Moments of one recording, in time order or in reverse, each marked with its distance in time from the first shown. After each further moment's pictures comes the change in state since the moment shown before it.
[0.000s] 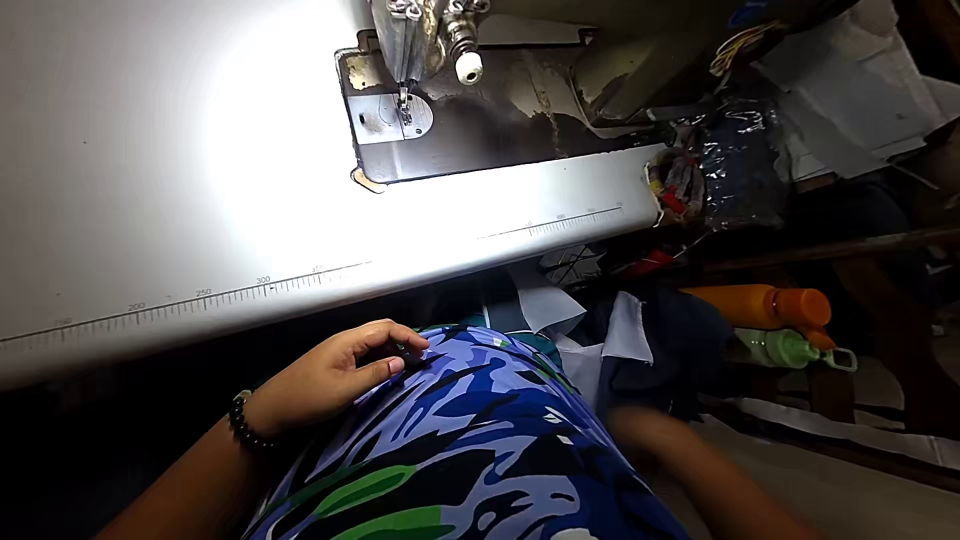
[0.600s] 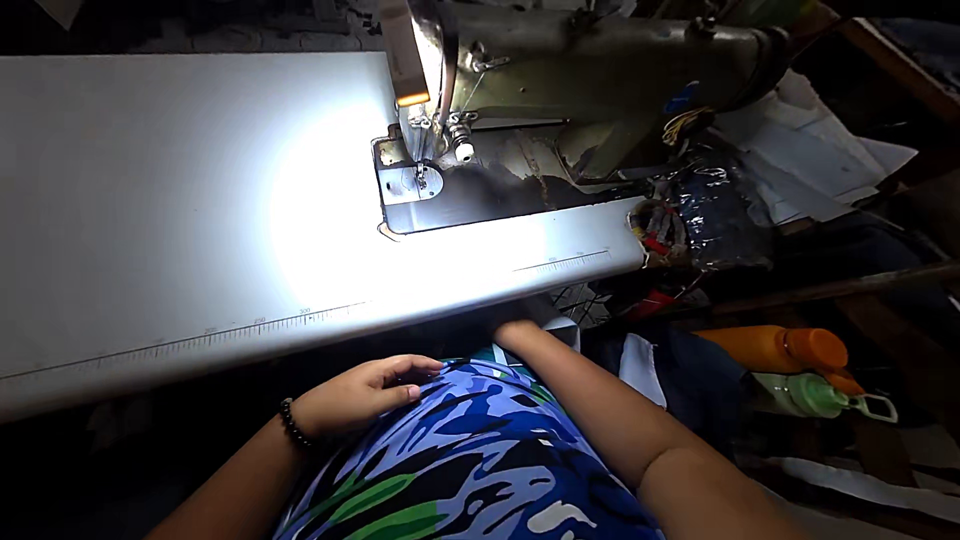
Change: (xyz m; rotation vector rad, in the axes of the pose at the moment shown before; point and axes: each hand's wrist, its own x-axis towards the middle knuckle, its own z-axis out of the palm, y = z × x) left_hand 0.007 0.008 0.001 0.091 -0.087 -0.236; right_hand 0.074 -0.167 -0.116 -0.106 0.777 -0.407
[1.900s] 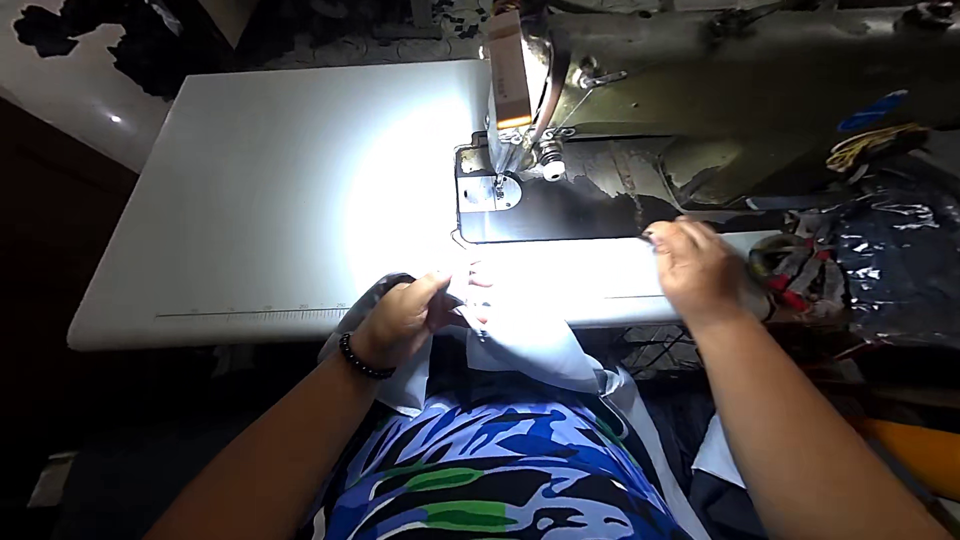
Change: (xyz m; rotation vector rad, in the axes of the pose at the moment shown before) left_hand 0.022 0.068 -0.032 -0.592 0.454 0.250; right_hand 0.010 0.100 -0.122 0.058 1.133 -0.486
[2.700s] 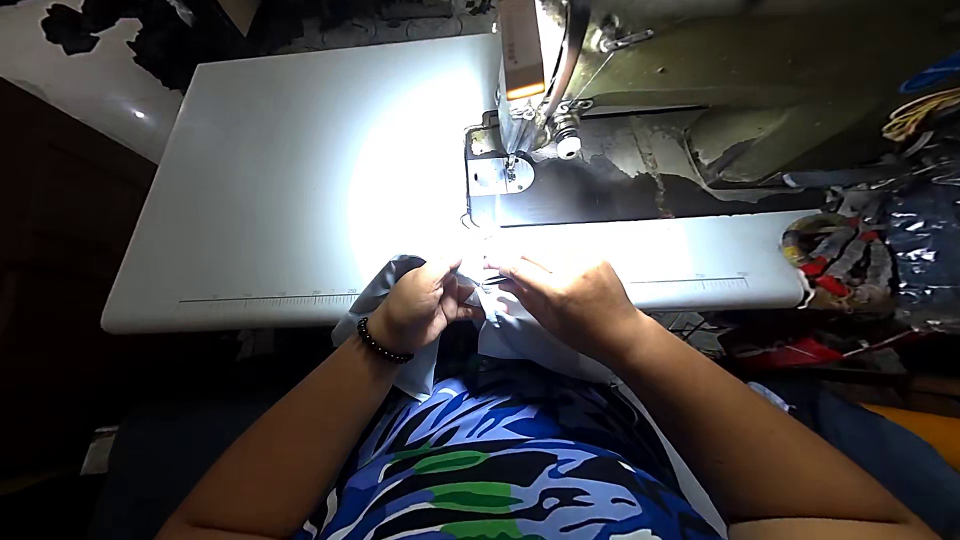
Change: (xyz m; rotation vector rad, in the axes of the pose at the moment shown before) left_hand -0.001 0.004 0.017 -0.124 0.143 -0.118; right_hand 0.034 -0.163 0.013 0.291 -0.147 -0.356
